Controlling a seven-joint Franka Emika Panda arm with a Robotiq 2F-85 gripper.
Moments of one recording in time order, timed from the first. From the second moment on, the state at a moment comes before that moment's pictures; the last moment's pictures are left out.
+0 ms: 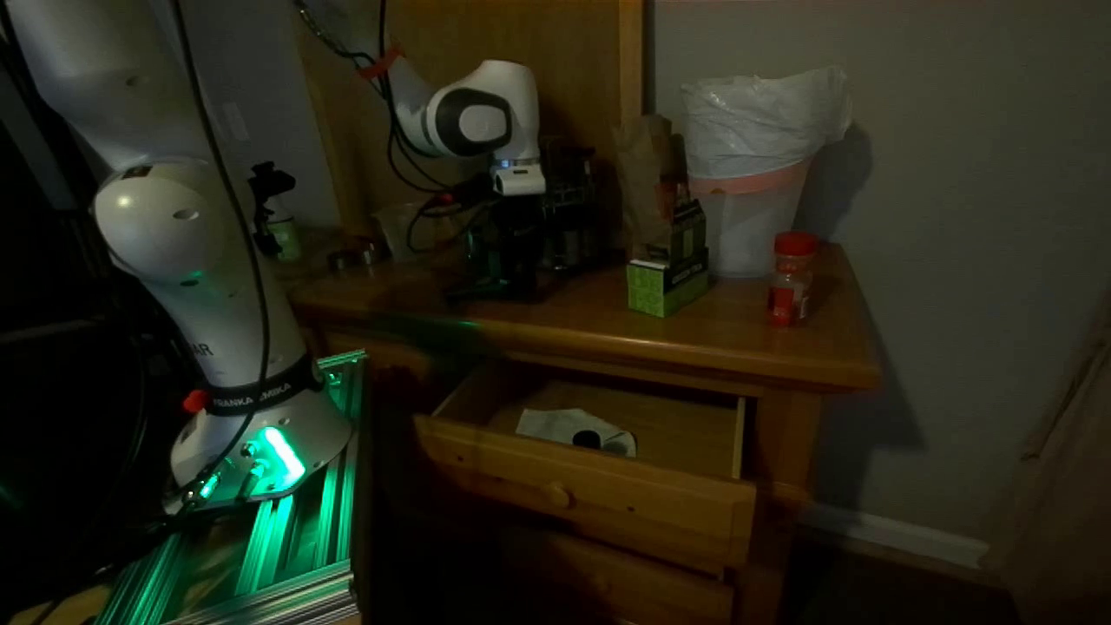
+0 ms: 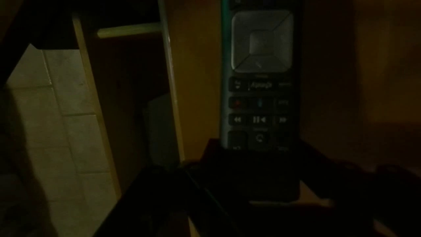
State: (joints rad) arm 0.12 -0.08 0.24 -2.63 0.01 2.47 1.17
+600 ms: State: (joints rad) arm 0.13 0.01 0.22 -2.54 -0.08 2.41 1.28
